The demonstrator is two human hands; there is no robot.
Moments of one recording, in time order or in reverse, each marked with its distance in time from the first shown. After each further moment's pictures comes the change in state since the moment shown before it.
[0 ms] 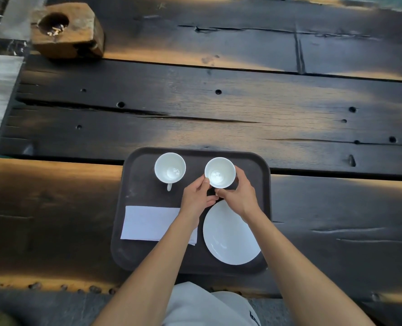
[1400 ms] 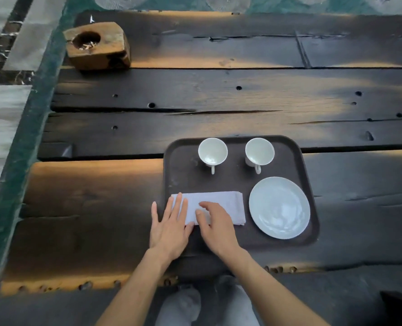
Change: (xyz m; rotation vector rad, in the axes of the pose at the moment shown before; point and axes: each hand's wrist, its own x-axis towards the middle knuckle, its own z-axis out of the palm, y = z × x) left_hand -0.035 -0.083 -0.236 1.850 0.010 0.443; right_hand -0.128 0.017 0.204 -0.232 0.045 -0.229
